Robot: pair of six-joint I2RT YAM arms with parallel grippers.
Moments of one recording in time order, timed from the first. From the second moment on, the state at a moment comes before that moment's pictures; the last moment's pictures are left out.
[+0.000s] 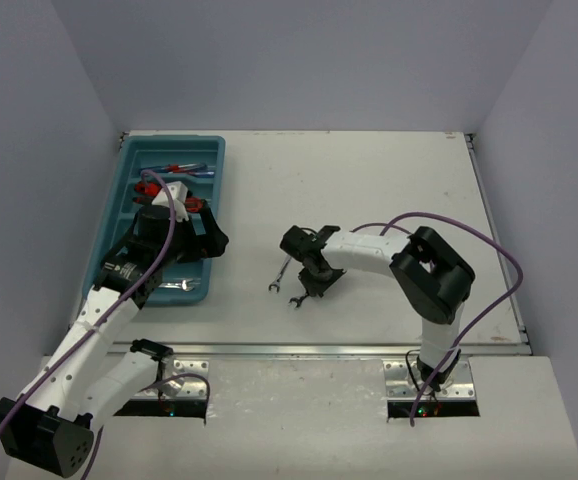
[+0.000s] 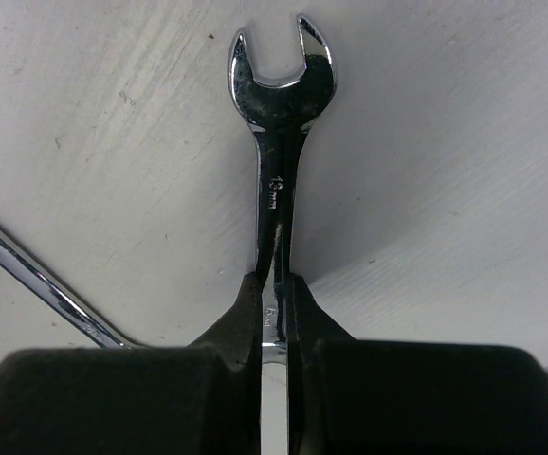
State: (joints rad) left arm -0.26 0.82 0.78 -0.55 0.02 -0.43; right arm 0.84 1.89 1.14 -0.77 0.24 1.74
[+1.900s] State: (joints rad) left arm -0.55 0.82 0.35 0.49 0.30 -1.05; right arm 0.95 1.25 0.93 -0.21 -0.16 0.28
